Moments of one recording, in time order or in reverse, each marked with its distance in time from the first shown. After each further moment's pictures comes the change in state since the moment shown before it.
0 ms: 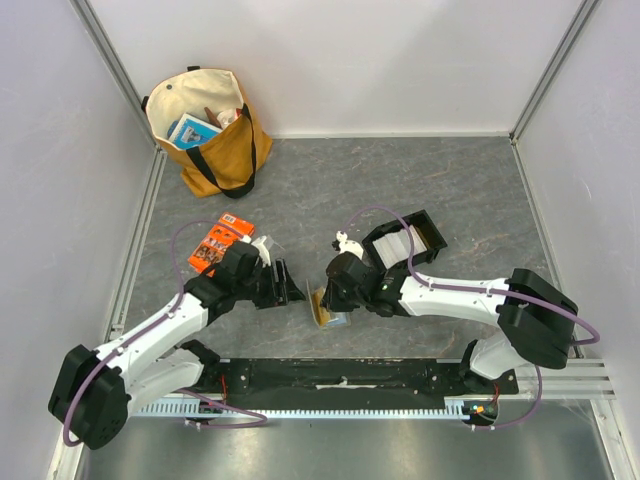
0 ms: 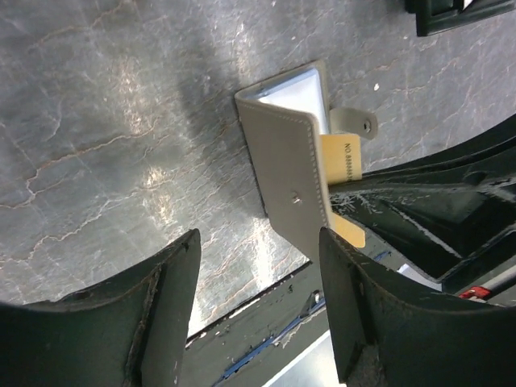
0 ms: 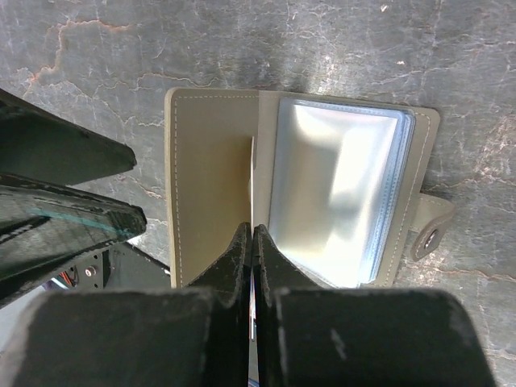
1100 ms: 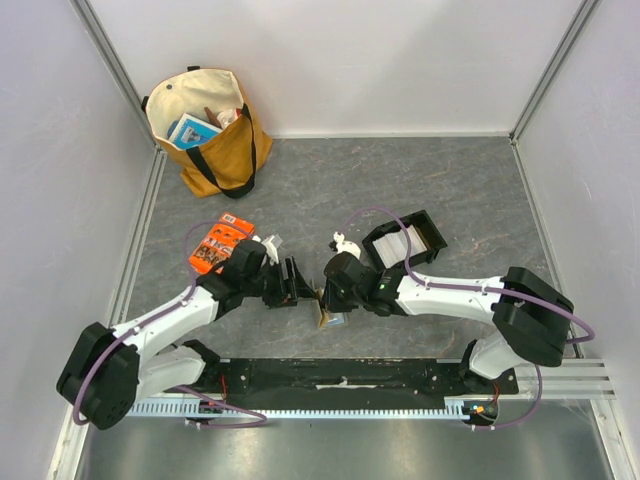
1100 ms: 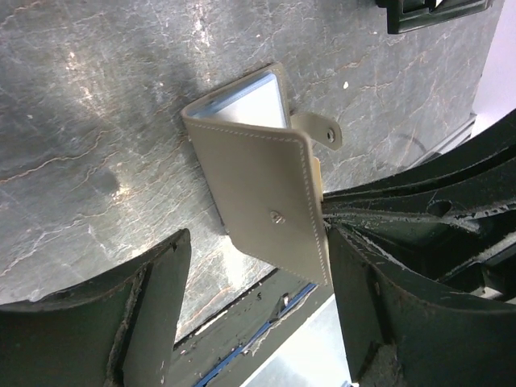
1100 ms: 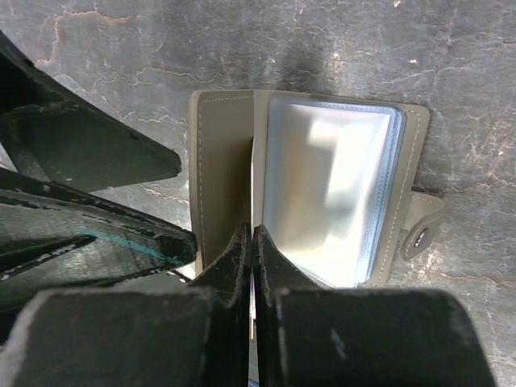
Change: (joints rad) left arm -0.010 0.113 -0.032 0.162 0.098 -0.087; right arm 0.000 0.023 0.008 0.003 -0.014 -0.010
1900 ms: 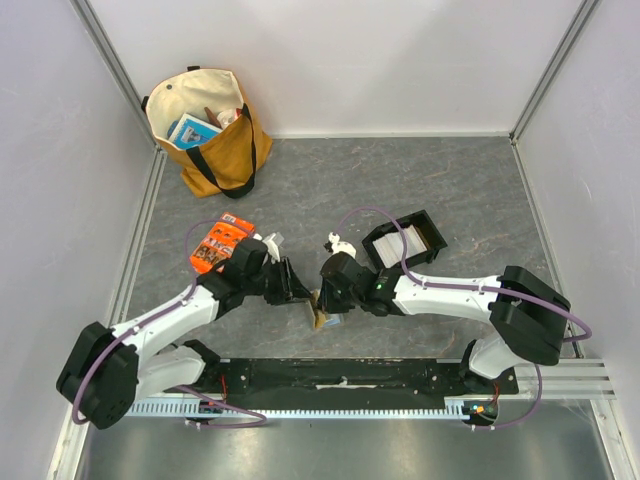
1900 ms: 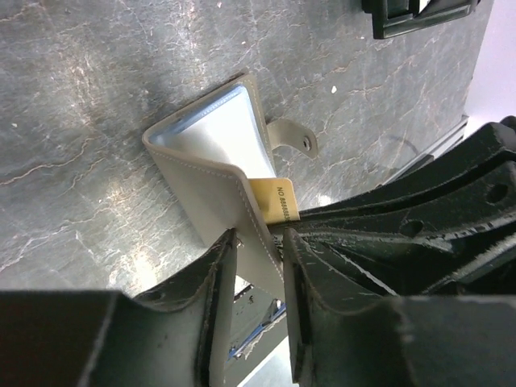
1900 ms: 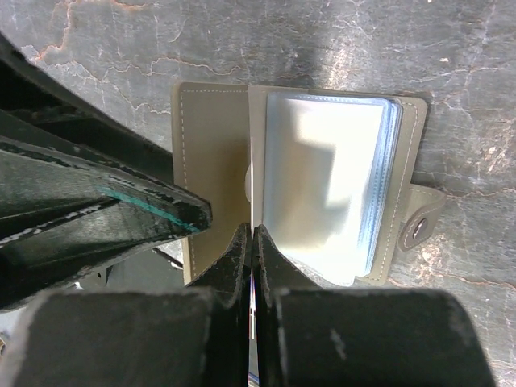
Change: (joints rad) left arm -0.016 0.031 0.023 0.017 -0.005 -0.014; right arm 0.011 0.017 0.023 0.004 -0.023 -0.014
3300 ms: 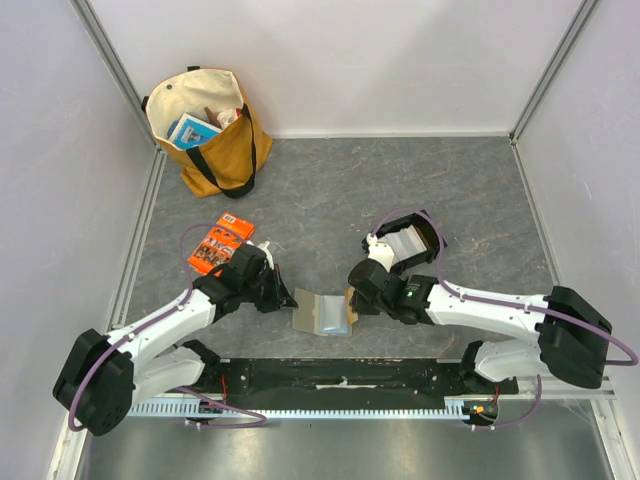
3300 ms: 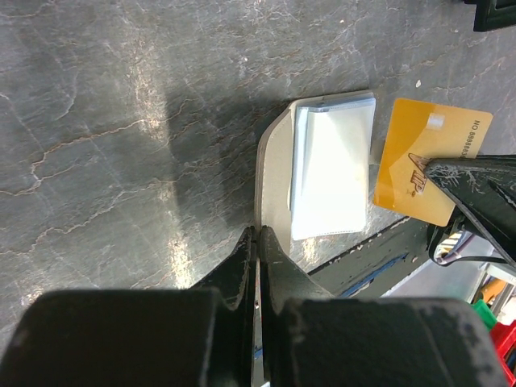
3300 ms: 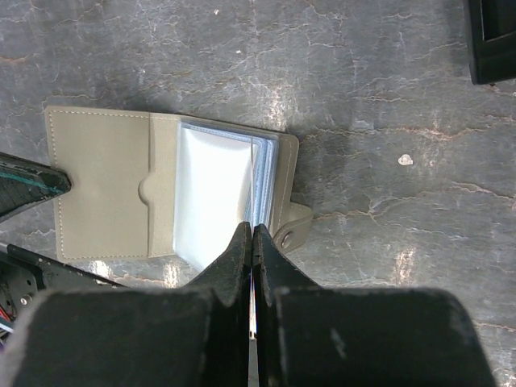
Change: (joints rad) left arm 0.000 -0.062 -0.019 -0.161 -0.122 0.050; right arm -0.027 -0.240 -0.141 -0.185 0.209 0.064
